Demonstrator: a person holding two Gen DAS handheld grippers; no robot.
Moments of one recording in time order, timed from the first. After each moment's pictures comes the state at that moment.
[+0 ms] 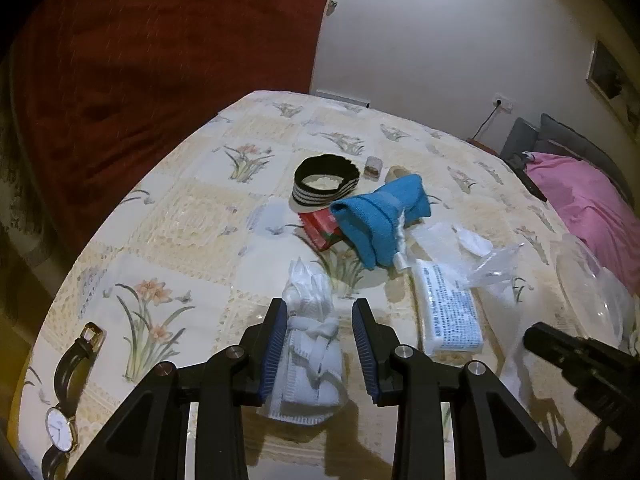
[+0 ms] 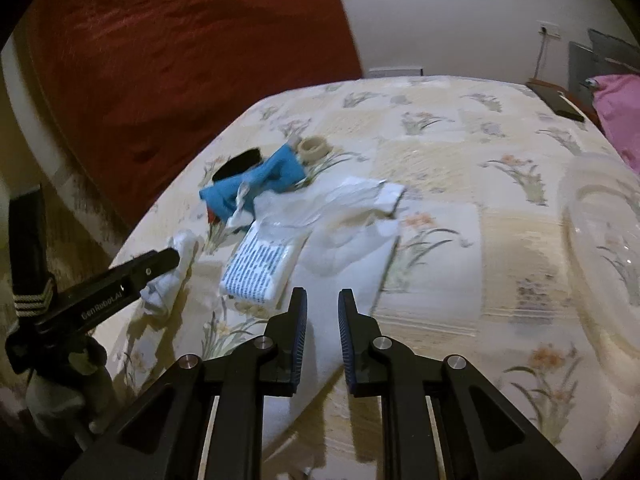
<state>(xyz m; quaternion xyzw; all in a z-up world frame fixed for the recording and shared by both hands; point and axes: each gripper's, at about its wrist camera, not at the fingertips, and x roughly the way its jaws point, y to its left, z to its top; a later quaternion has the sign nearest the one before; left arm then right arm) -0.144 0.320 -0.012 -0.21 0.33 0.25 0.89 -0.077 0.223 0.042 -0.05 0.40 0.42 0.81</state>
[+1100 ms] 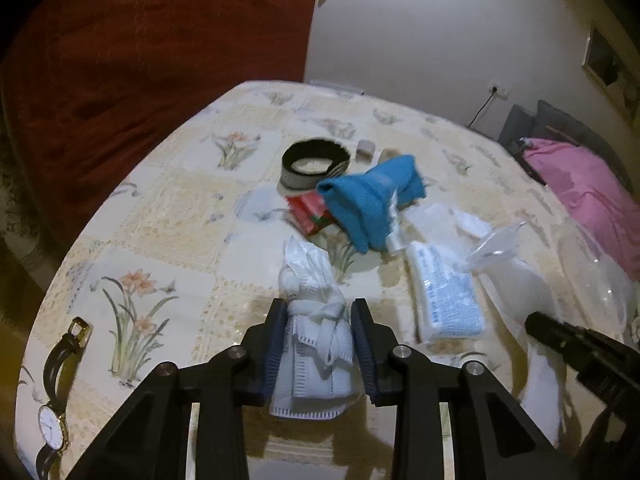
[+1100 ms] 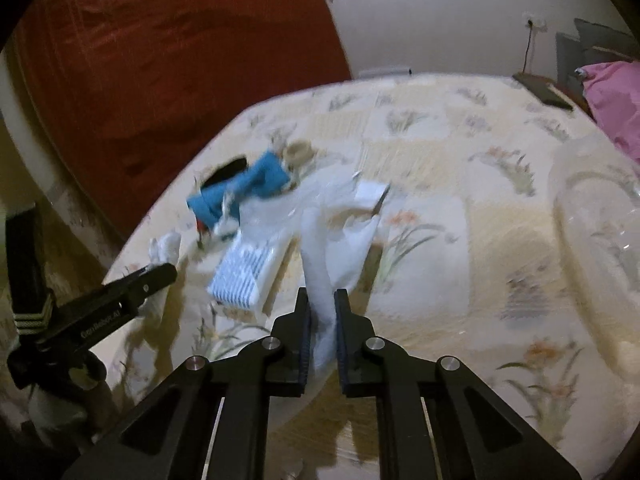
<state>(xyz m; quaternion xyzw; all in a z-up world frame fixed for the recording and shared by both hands) -0.140 0.312 -0.014 -0.20 0.33 0.24 0.89 -0.071 0.213 0.039 -0.02 0.39 0.41 0.82</state>
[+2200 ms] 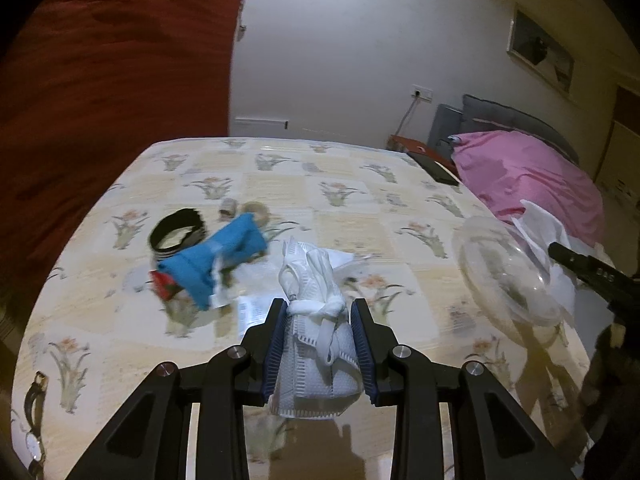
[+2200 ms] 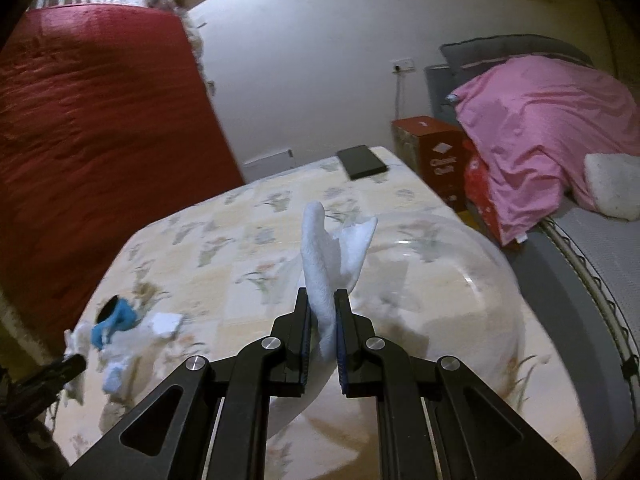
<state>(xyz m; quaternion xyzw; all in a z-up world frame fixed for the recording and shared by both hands) -0.087 0.228 0.035 -0.14 0.30 0.14 0.93 0.025 0.031 0.088 0.07 0.31 0.23 0.92</state>
